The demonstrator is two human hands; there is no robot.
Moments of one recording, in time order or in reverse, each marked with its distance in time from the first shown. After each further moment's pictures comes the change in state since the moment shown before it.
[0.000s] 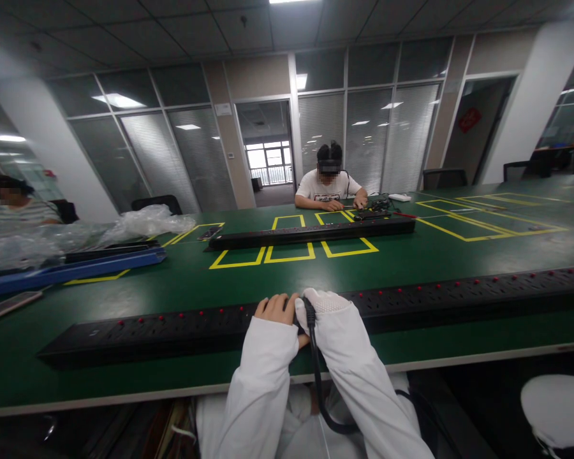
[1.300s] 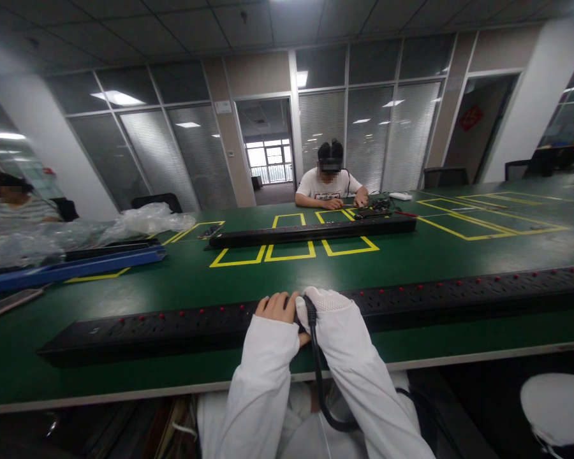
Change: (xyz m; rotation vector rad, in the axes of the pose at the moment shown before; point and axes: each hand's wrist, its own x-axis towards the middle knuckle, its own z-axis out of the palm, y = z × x) left_hand 0.000 -0.001 0.003 0.003 0.017 -0.004; right_hand 0.000 0.001 0.005 0.002 0.017 -0.009
